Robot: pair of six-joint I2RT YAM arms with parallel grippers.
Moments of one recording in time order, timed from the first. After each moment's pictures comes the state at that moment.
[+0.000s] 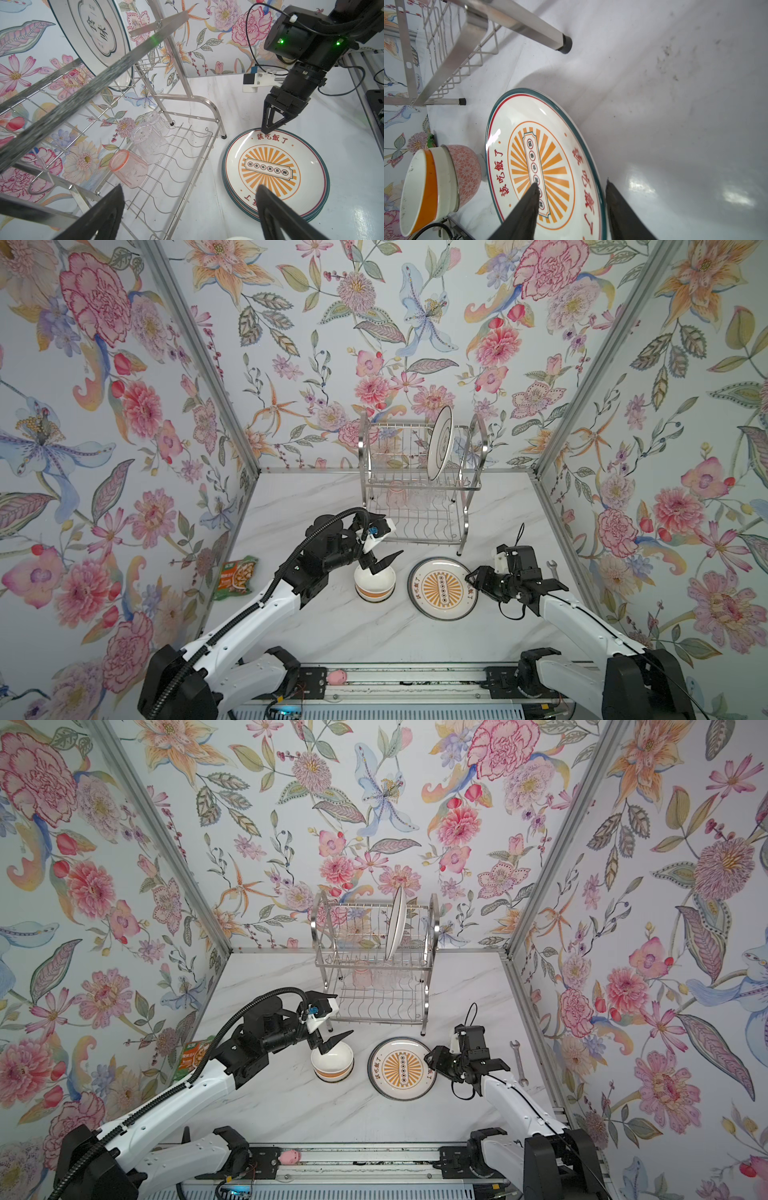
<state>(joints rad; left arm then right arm) -0.60 1.10 0.80 0.05 0.39 0.45 0.18 1.09 0.47 -0.34 -0.38 0.61</state>
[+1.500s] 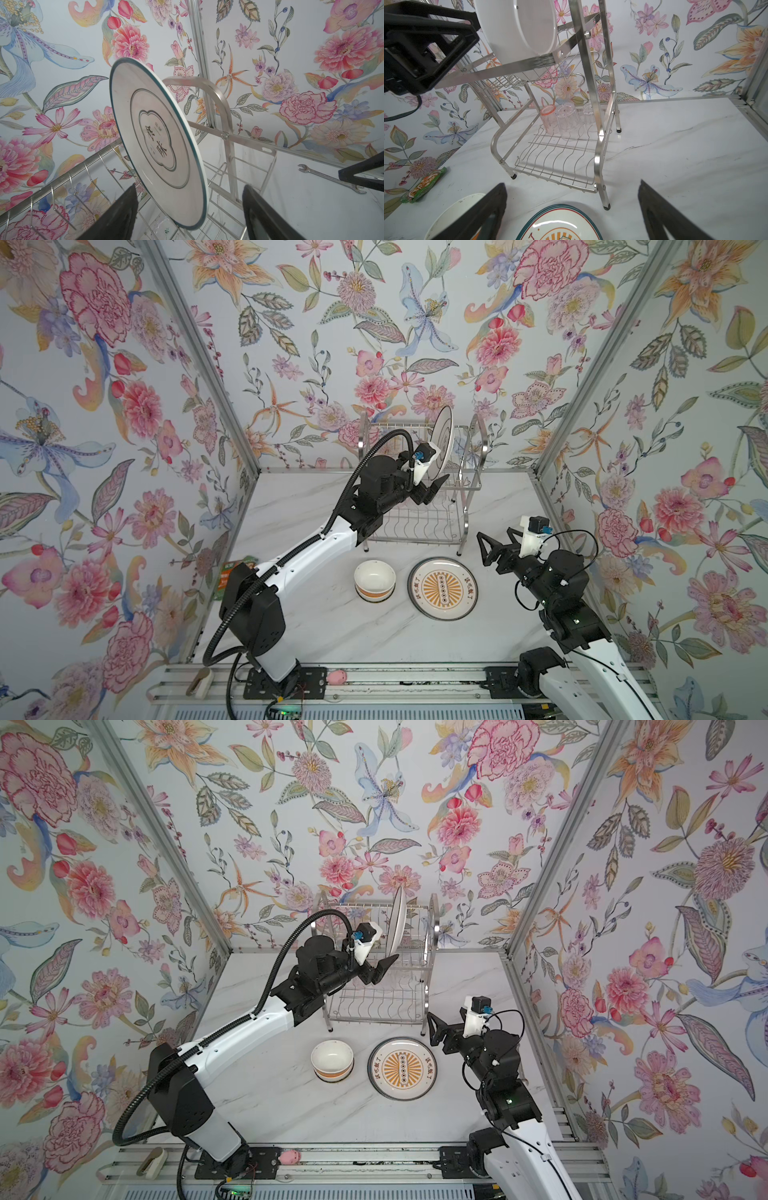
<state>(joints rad) -0.72 1.69 1.52 0.14 0.15 0.21 0.27 0.60 0.55 -0.10 -0.13 0.26</state>
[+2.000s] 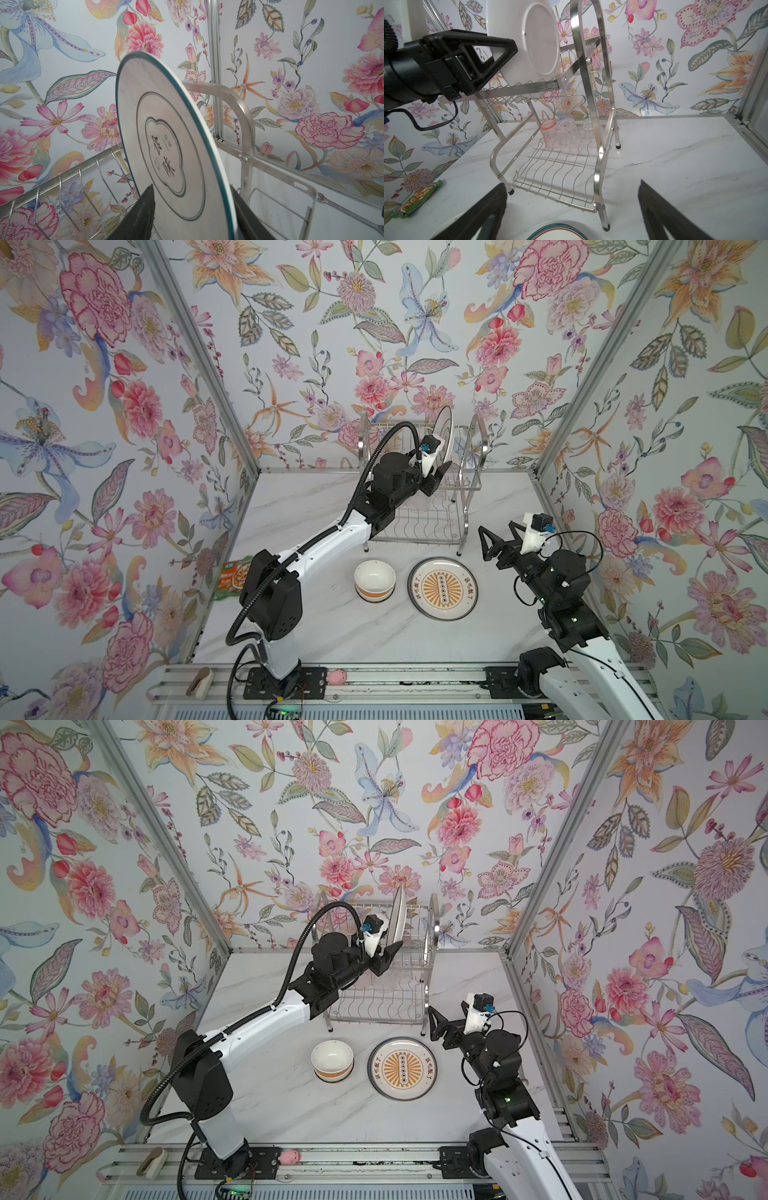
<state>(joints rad) -0.74 1.80 1.61 0.21 0.07 0.13 0.28 0.60 0.53 0.01 -0.12 0.25</state>
